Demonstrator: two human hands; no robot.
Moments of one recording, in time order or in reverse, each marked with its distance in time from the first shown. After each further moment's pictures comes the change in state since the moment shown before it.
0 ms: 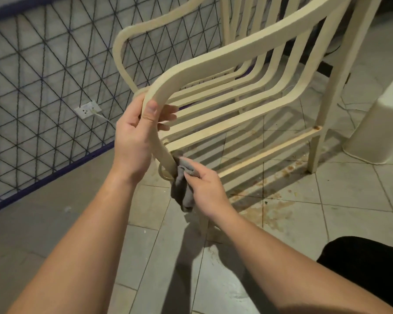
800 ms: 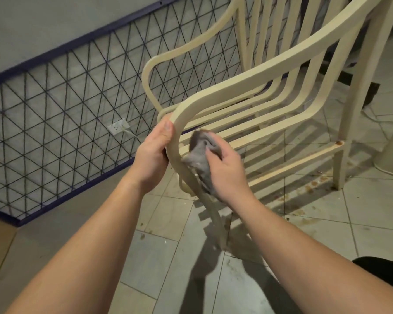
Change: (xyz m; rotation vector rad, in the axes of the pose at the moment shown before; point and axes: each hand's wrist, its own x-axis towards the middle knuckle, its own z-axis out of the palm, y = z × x) left_hand 0.009 0.011 -0.019 -0.074 -0.178 -0.288; right_hand 0.017 -0.073 -0.009 0.048 0.116 -0.256
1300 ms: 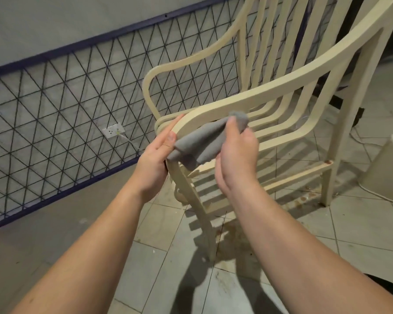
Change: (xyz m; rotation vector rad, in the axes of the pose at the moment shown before) left_hand -0.004 0.005 0.007 -0.095 0.046 0.035; right_hand 0.027 -0.058 0.005 0.432 0.330 0.093
